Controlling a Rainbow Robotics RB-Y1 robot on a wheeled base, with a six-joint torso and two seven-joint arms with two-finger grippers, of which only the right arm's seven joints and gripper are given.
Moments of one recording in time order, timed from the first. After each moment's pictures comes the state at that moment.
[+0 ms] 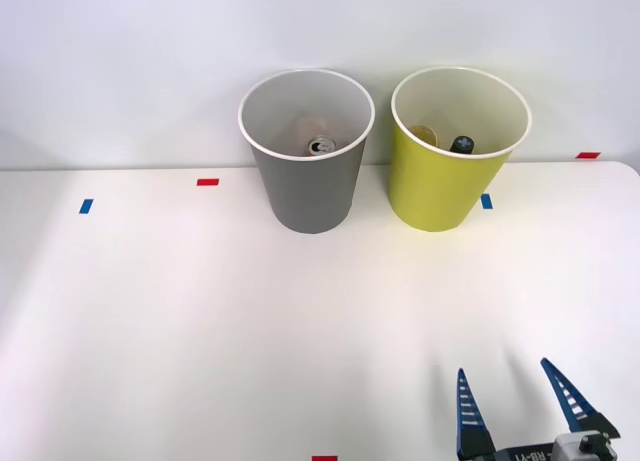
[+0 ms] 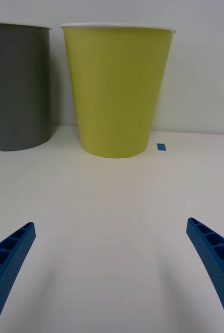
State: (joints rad) arm 0.86 -0.18 0.21 -1.93 0.14 -0.51 1.44
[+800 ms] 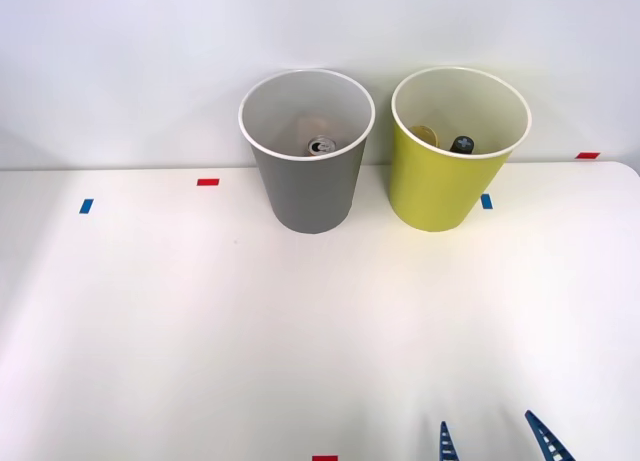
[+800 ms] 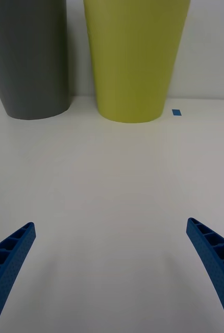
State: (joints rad) arm 0.99 -0.18 0.32 -1.93 0.10 -0.53 1.52
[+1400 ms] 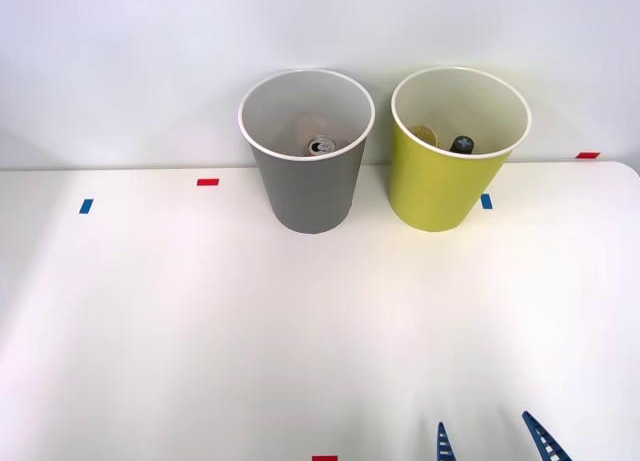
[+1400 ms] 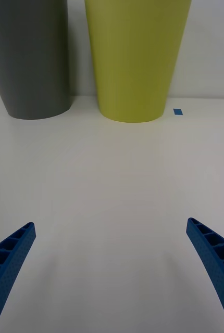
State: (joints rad) arm 1.00 -0.18 0.32 -1.93 0.10 -0.53 1.52
